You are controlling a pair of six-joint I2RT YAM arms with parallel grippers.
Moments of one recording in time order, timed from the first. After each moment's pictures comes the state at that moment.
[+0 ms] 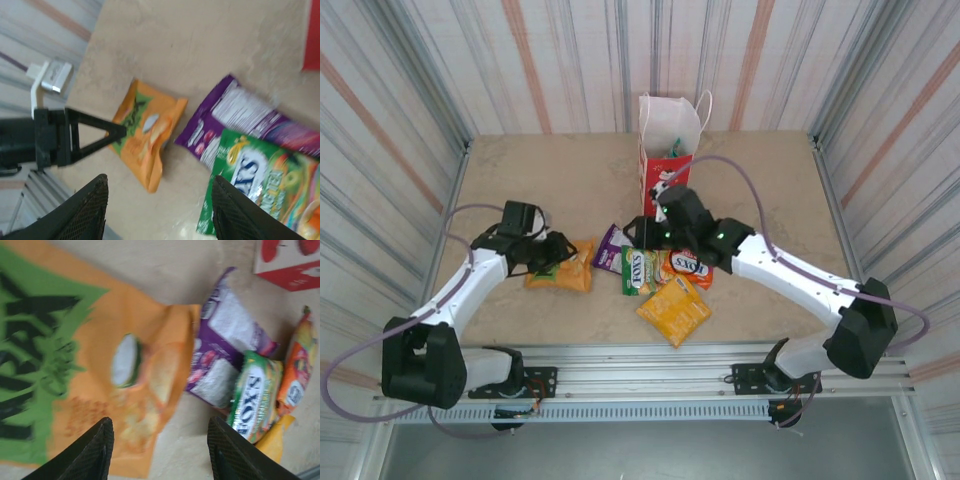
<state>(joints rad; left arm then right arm) -0.18 1.23 0.80 -0.61 0.36 -0.57 0.86 1.40 1.16 -0.40 -0.07 0.73</state>
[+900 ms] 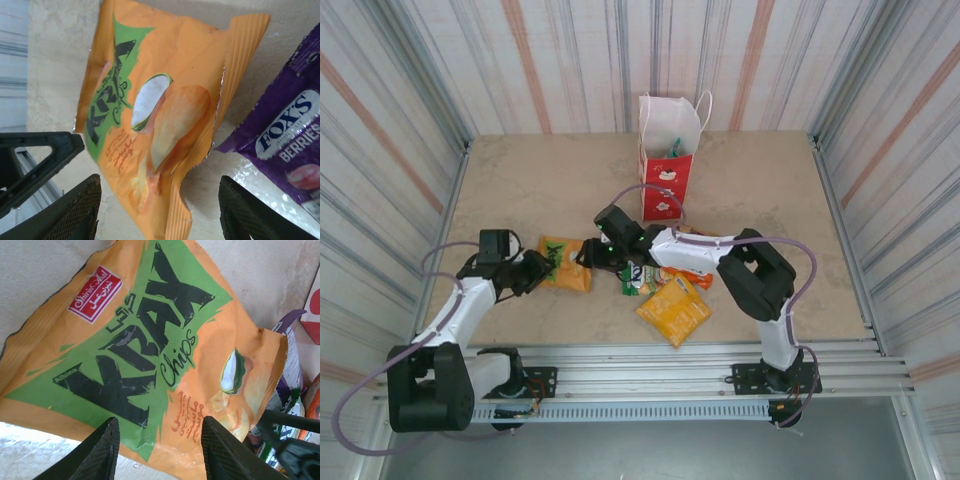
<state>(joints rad) 0.01 1.10 0.55 -0.47 0.41 -0.66 0.94 2.00 1.37 -0.20 -0.25 0.89</state>
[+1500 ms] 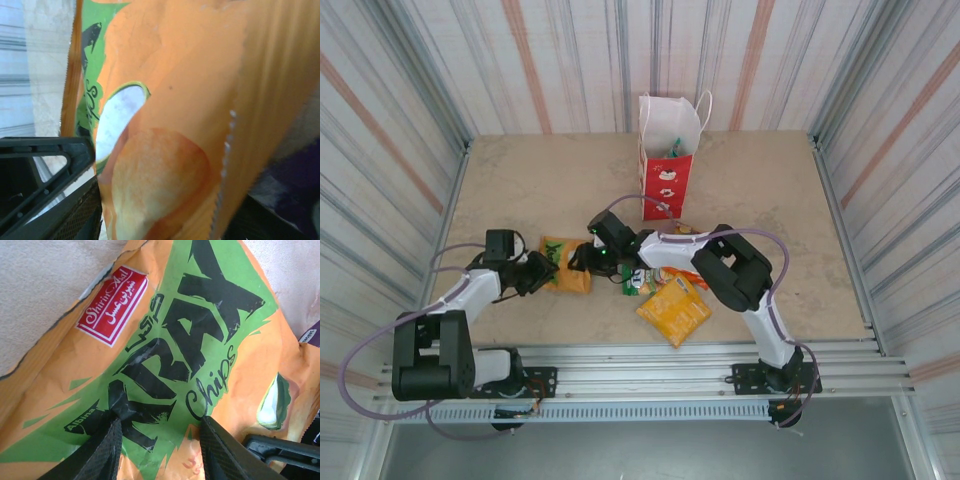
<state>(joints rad) 0.02 1.26 0.52 -0.33 0.43 -0.66 0.93 2.16 1.41 -0.04 -0.38 0.96</state>
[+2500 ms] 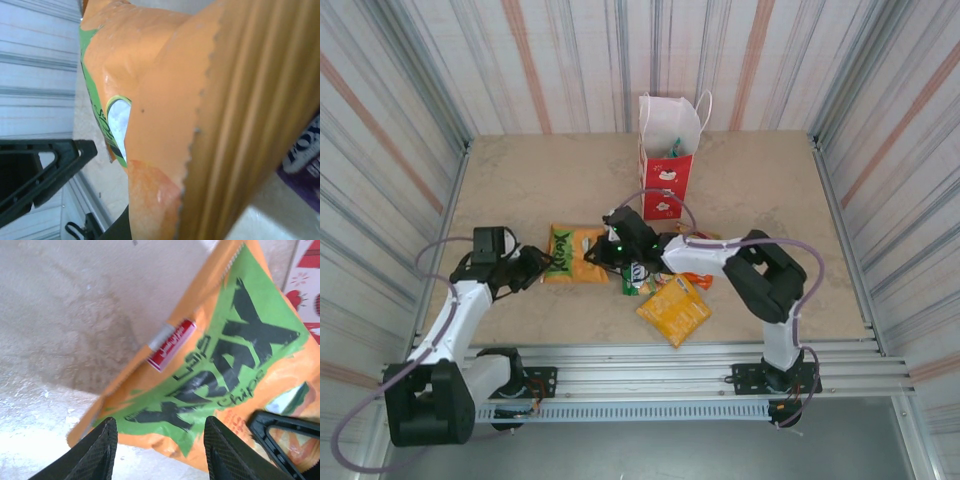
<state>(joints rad) 0.02 1.01 0.60 -0.54 0.42 -0.64 0.90 1.90 1.18 0.09 -0.31 0.98</state>
